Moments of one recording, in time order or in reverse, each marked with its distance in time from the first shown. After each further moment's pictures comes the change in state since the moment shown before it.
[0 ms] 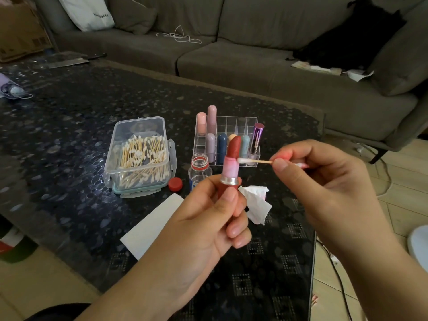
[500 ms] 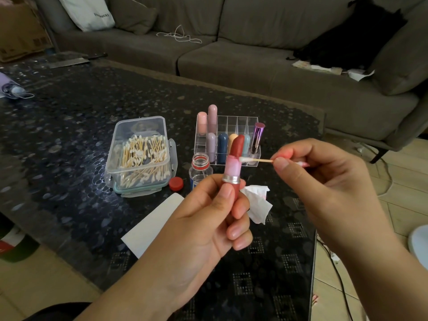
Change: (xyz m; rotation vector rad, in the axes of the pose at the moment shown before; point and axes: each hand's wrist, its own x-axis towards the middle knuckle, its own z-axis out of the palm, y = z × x) left_hand -0.002 0.003 0.000 -0.002 -0.028 -0.026; right_hand 0.002 0.001 0.000 0.022 0.003 0.001
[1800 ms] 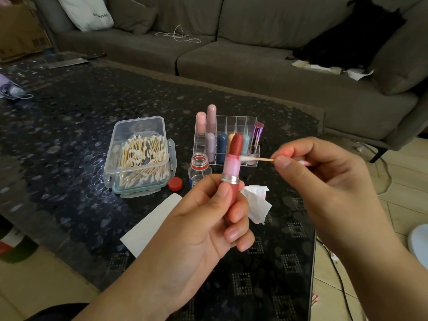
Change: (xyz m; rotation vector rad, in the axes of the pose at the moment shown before) left_hand 0.003 -0.004 -0.013 -0.093 -0.165 -0.005; right_hand 0.000 -0.001 0.000 0.037 -0.006 -0.003
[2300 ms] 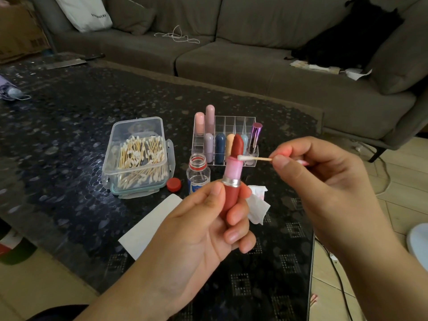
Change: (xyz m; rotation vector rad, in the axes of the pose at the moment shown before) left_hand 0.000 -0.001 0.000 -0.015 -0.038 -0.029; right_hand 0.000 0.001 0.000 0.024 -0.004 -0.008
